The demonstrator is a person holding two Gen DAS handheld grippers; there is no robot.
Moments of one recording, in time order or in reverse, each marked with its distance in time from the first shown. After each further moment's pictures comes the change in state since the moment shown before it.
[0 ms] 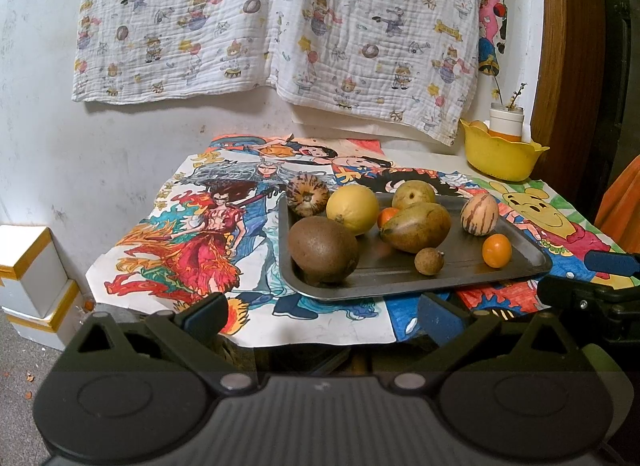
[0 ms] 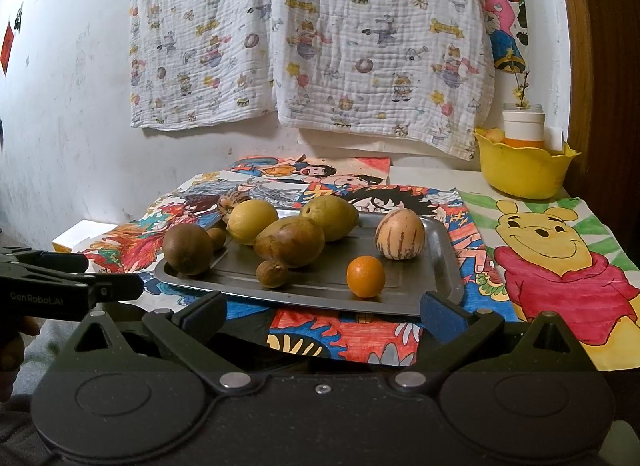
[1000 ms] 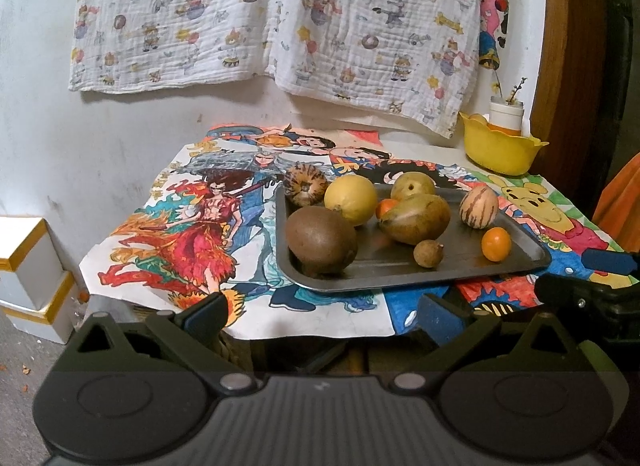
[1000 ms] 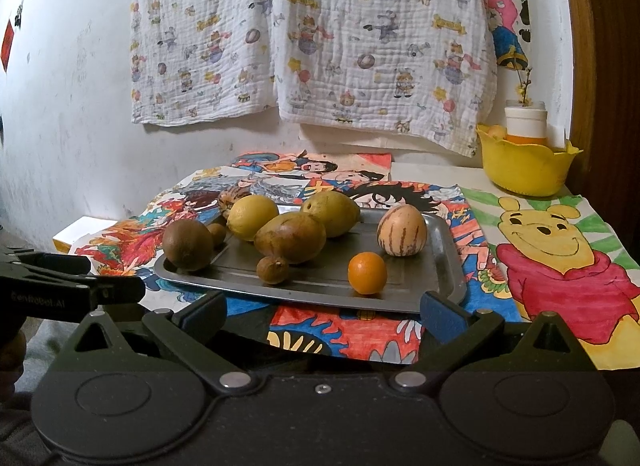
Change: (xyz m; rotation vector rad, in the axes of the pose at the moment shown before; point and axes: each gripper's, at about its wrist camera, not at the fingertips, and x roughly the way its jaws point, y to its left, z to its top) left arm 0.005 0.005 0.000 -0.004 0.031 -0.020; right arm 0.001 0.002 -0.001 0.003 0.008 0.000
